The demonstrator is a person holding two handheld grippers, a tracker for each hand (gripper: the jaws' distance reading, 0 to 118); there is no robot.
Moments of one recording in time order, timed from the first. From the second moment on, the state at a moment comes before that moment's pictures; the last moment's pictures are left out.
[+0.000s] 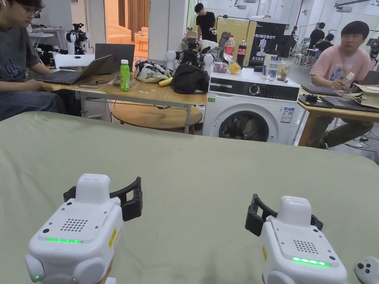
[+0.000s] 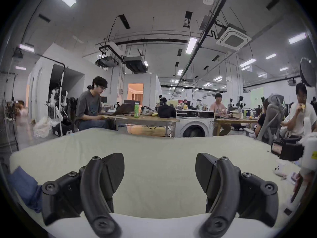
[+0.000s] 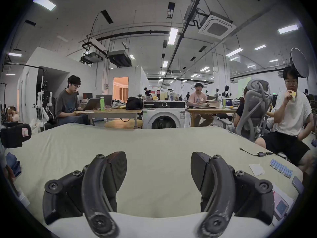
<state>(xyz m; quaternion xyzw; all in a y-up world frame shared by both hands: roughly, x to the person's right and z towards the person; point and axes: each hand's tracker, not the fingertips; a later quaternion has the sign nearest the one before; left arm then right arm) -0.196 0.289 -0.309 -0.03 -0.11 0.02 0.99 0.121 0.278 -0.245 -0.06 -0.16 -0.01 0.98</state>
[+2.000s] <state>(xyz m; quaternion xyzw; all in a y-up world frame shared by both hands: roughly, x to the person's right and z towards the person) -0.204 0.282 -0.310 -0.06 -0.10 0.01 0.99 0.112 0.281 -0.256 -0.12 -0.19 -0.06 0.97</state>
